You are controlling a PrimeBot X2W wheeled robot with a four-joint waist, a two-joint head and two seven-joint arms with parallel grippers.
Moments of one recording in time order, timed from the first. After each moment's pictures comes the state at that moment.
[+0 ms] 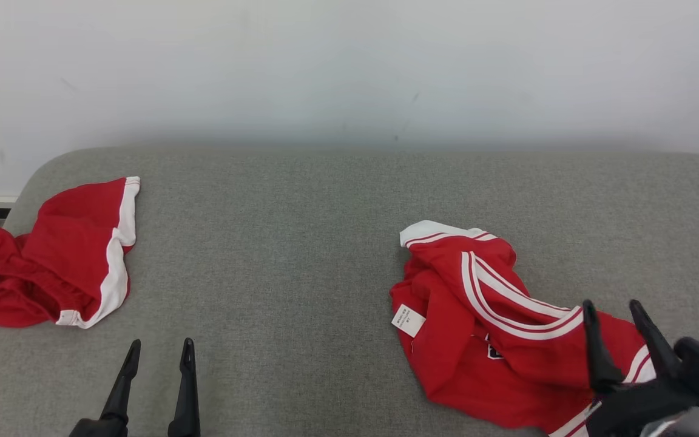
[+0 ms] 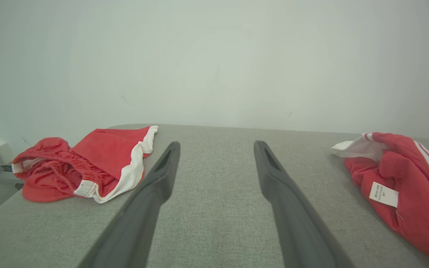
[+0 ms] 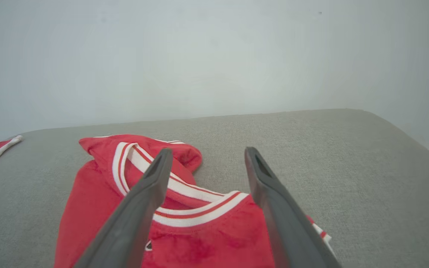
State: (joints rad) left arm 0.03 0.05 0.01 0.10 -0.13 -0.13 -0.26; right arm -0.01 -0.12 -0.08 0.06 0.22 0.13 0.01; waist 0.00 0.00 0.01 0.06
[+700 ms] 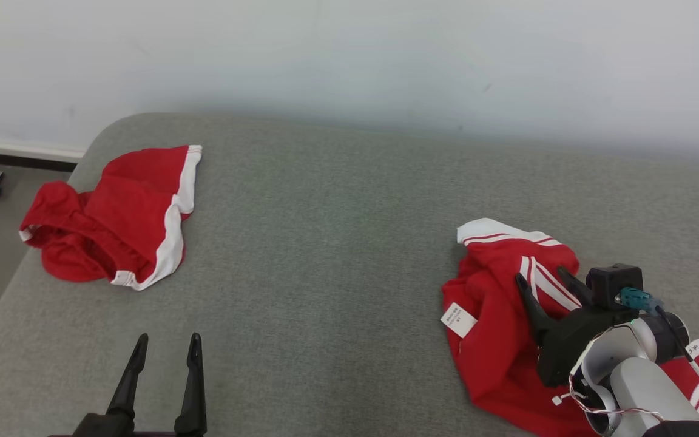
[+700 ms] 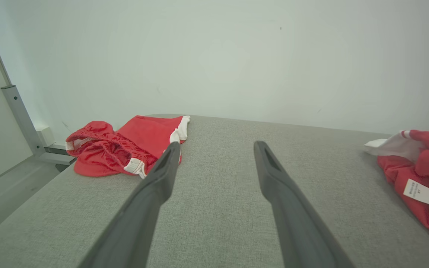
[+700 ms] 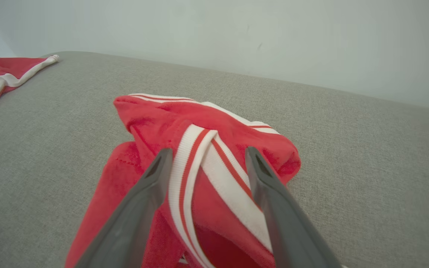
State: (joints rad) left arm 0.02 0.05 0.00 0.10 -0.13 -0.13 -0.26; right arm -0.39 -0.22 0.20 0.55 0.28 0.13 0.05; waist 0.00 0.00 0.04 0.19
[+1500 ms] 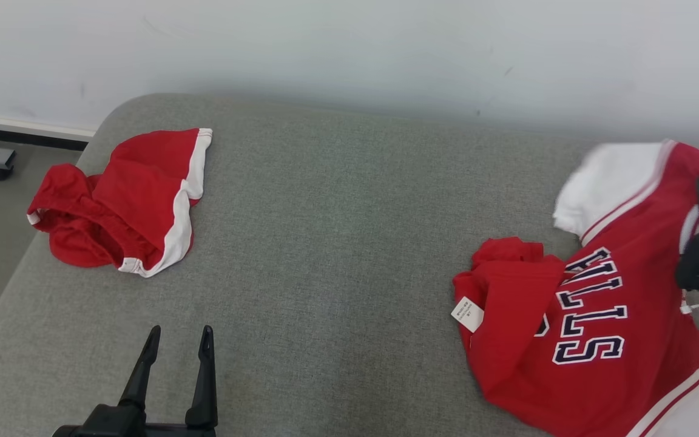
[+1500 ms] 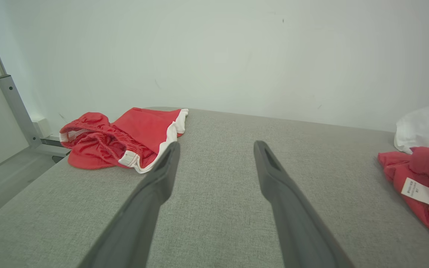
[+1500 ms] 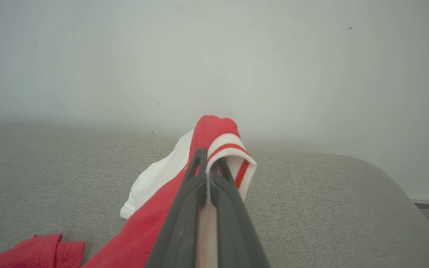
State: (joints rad) left arm -0.01 0.05 -0.04 0.11 -0.16 -0.12 -0.26; right arm -0.68 -0.44 0.09 0.86 0.34 0.13 -0.10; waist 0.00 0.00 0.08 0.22
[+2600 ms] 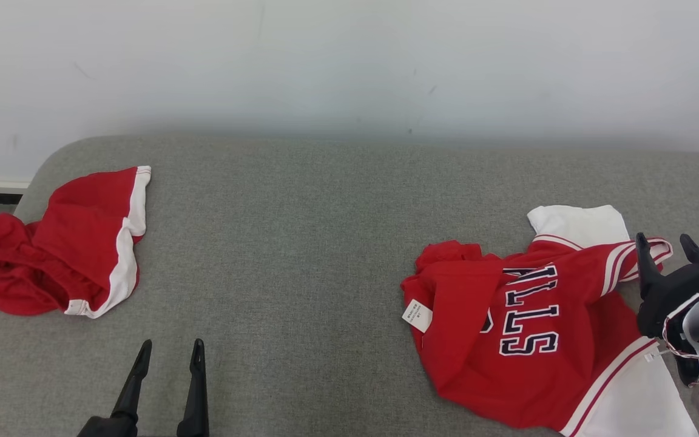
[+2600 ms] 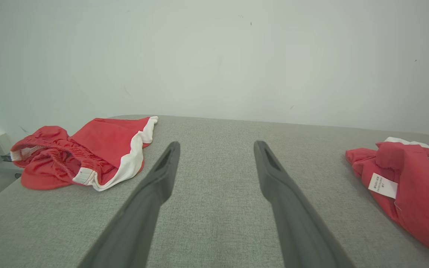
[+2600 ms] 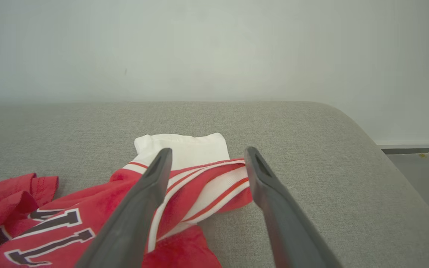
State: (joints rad) left arm 0.02 0.05 -0.01 0.12 -0.14 -0.13 -0.26; right arm -0.64 -0.38 0.11 1.00 0.35 0.13 -0.12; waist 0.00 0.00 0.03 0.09
